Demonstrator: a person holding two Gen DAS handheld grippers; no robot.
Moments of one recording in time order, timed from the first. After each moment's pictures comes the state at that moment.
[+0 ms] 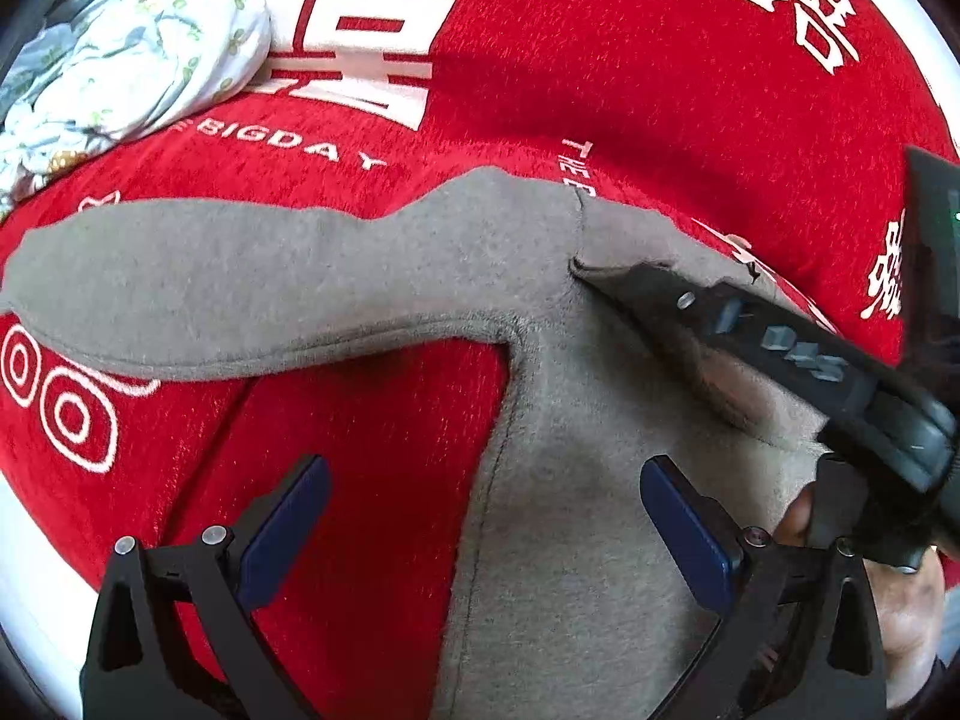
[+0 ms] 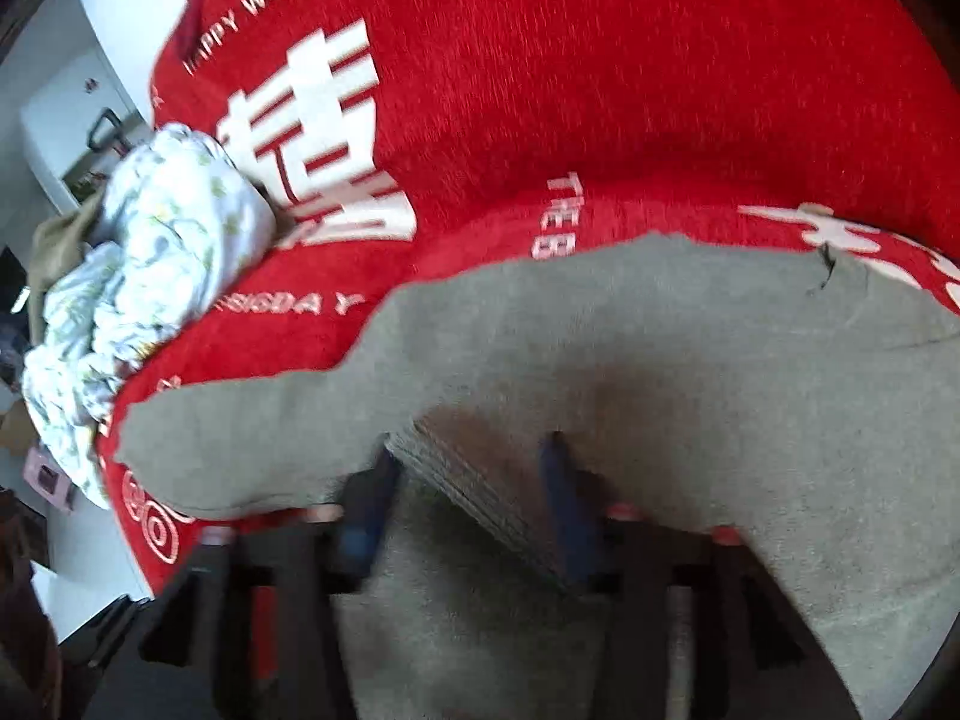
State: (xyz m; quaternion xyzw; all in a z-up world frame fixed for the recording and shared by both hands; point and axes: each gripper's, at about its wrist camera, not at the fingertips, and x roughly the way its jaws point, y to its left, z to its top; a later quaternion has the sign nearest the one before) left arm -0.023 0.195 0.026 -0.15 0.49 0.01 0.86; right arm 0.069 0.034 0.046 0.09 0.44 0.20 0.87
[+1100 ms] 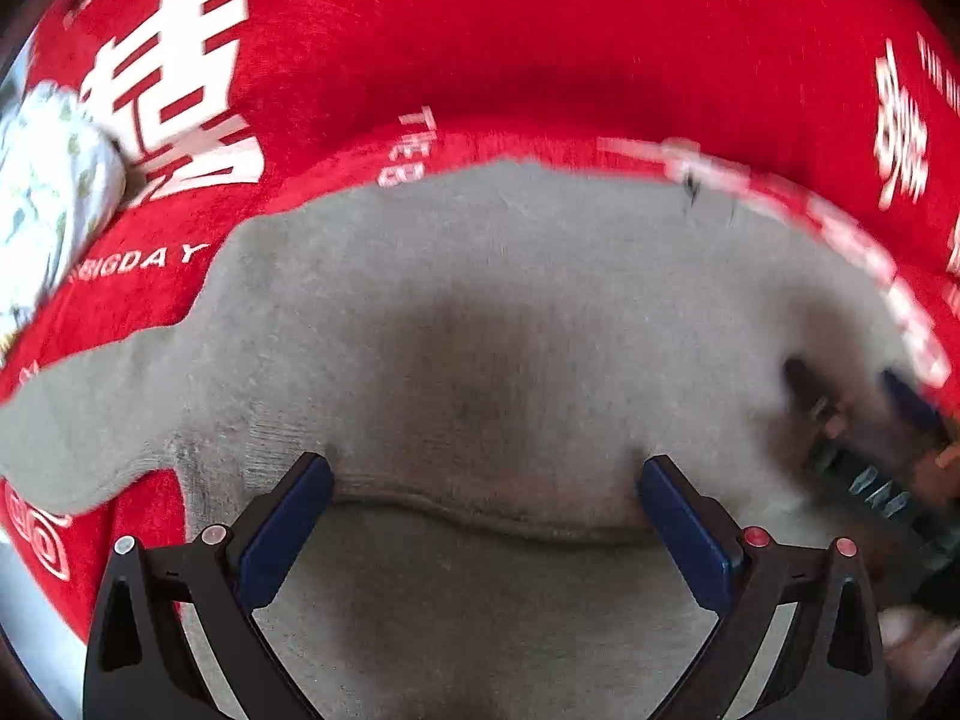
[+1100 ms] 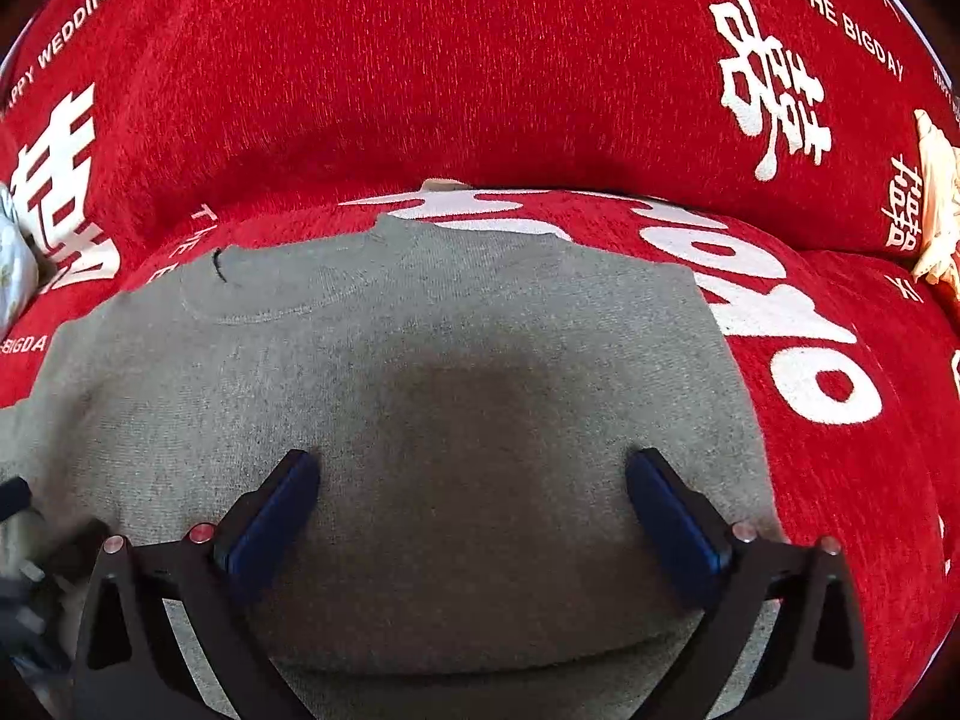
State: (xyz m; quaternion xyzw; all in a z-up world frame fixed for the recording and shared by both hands) left arm 0.055 0.045 0.008 0.02 0.52 0.01 0.85; right arm 0.072 -0.149 0.010 0.02 0.45 -0.04 0.89
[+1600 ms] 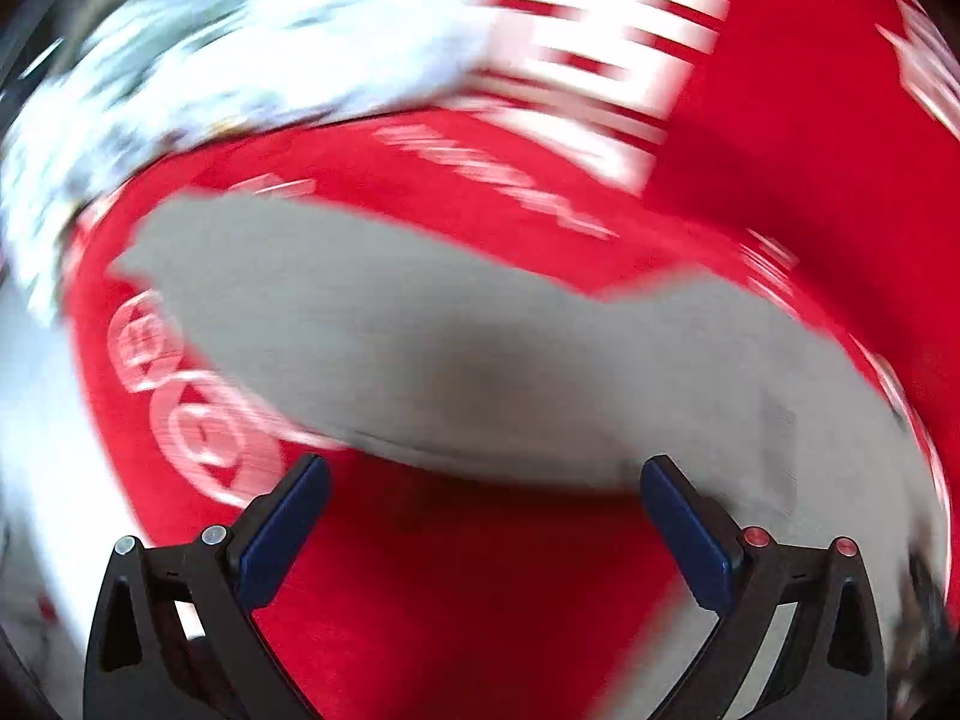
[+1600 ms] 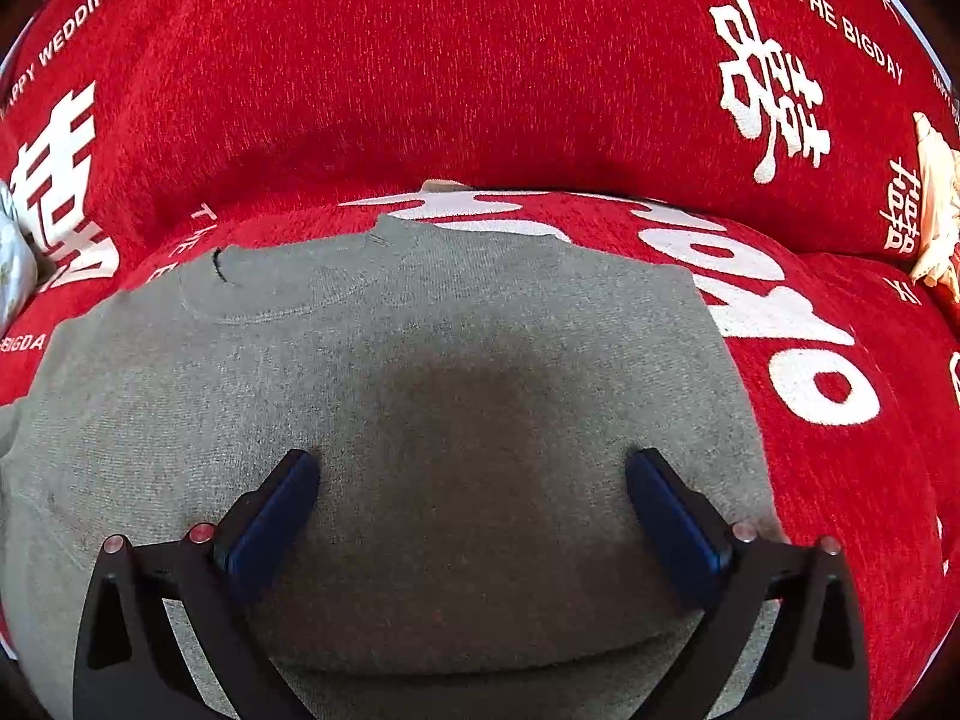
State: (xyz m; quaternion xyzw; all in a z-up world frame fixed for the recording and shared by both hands) left arm -0.011 0.295 0.023 -0.21 0.46 0.24 0.83; right arm 0.071 -0.149 0.010 0.02 0.45 -0.04 0.89
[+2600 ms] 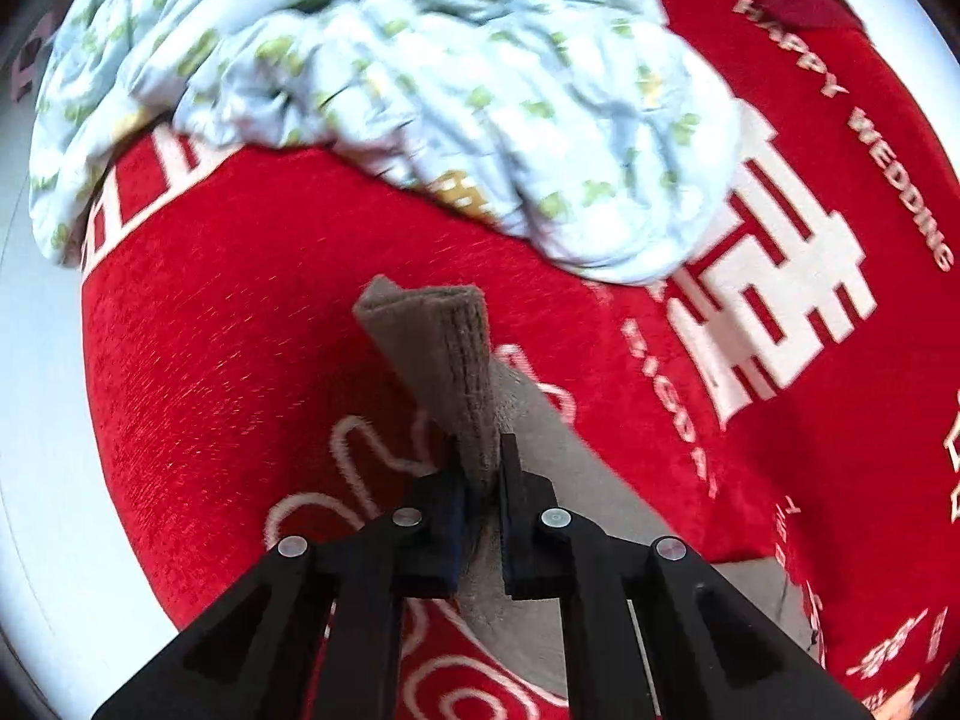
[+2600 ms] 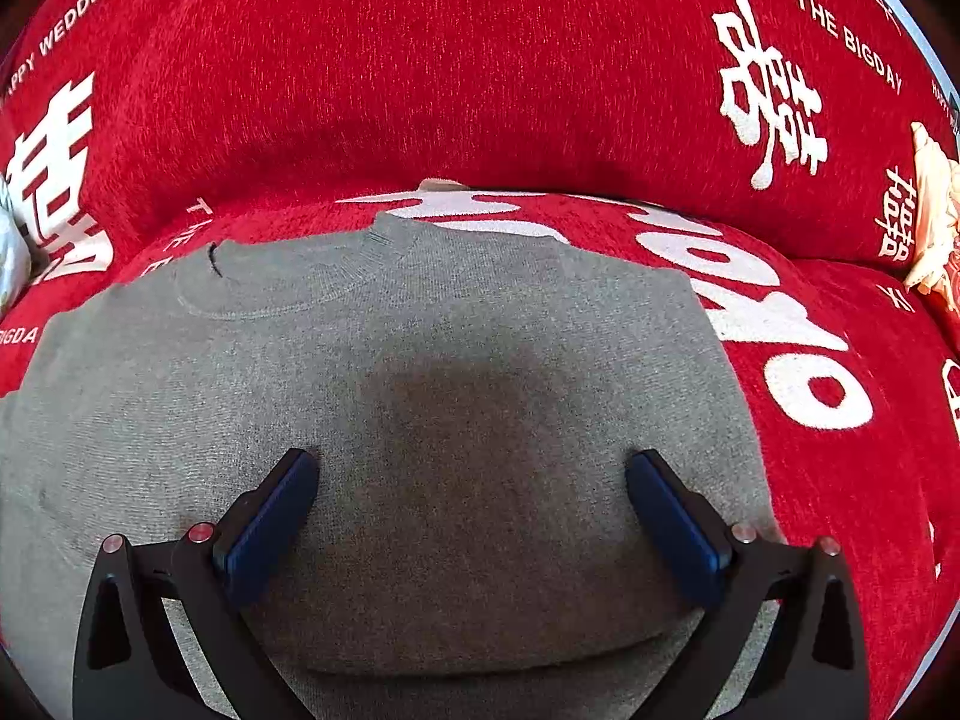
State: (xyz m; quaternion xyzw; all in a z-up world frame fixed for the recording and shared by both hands) left arm -0.037 0.492 0.031 -0.38 0.36 0.23 0.82; right arm 0.071 -0.147 0.010 0.00 0.45 -0.05 0.89
